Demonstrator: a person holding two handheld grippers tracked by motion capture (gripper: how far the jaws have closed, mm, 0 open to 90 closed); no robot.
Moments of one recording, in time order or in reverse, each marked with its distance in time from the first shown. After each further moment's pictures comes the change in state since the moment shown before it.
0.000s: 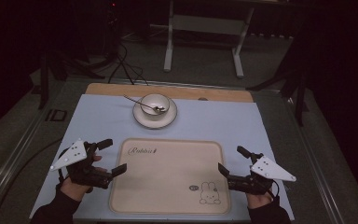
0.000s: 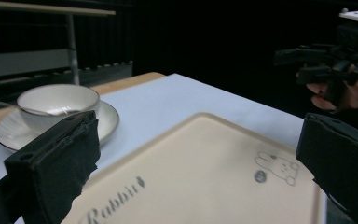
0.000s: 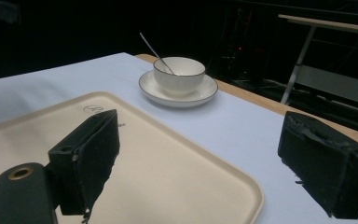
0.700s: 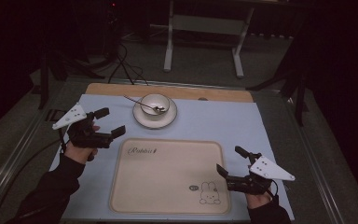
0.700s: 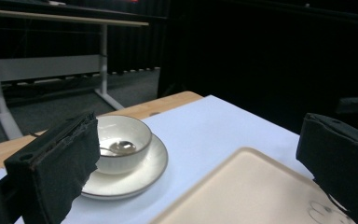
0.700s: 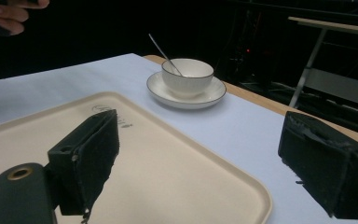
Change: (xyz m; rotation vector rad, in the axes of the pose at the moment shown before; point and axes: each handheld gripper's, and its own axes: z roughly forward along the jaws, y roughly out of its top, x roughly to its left) left arm 0.063 0.048 0.029 -0.021 0.094 -0.065; right arm 0.001 0.000 0.002 -0.008 0.038 -0.010
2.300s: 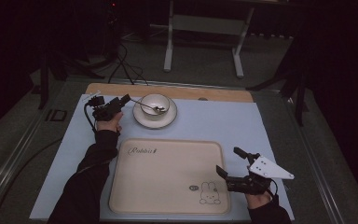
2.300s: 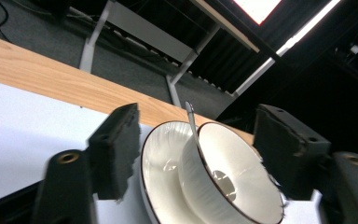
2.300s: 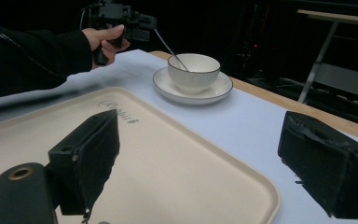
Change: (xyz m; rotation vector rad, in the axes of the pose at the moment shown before) left arm 0.106 -0.055 0.106 -0.074 0.386 -0.557; right arm -0.002 -0.003 0.001 0.016 0.030 0.014
